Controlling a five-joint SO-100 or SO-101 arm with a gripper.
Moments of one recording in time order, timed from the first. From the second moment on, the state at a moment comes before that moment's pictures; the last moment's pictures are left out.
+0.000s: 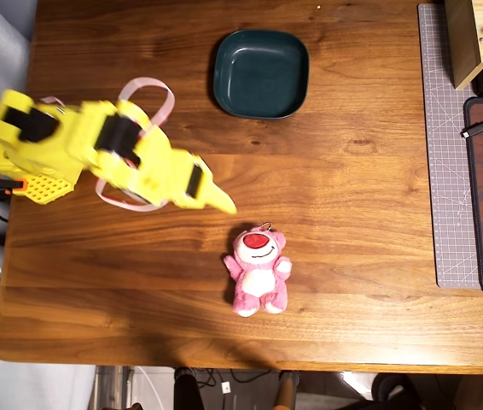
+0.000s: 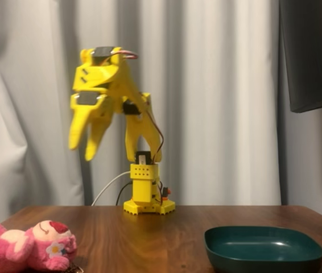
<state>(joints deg) -21.8 66.8 38.6 99.2 -12.0</state>
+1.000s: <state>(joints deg) -26.2 25.7 -1.2 100.0 -12.0</state>
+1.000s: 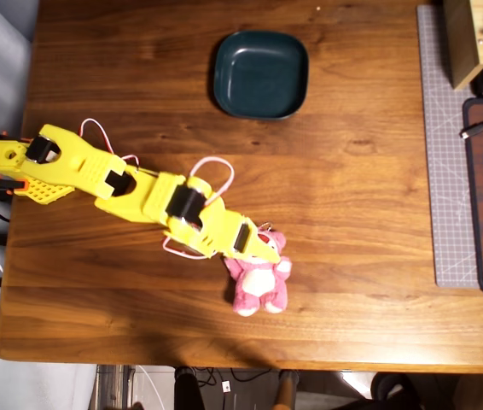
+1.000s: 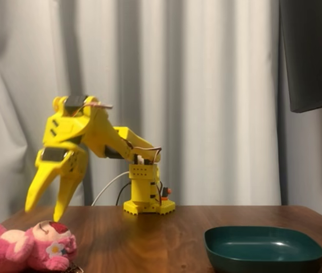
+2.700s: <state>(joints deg) -20.7 16.0 -4.4 89.8 -12.0</state>
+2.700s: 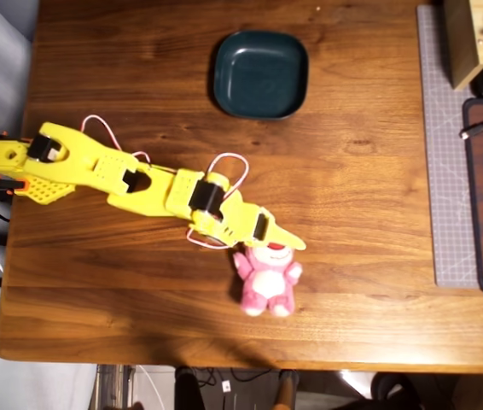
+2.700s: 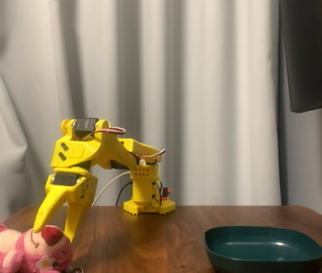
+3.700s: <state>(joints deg) -26.6 17.2 -4.4 94.0 -11.8</state>
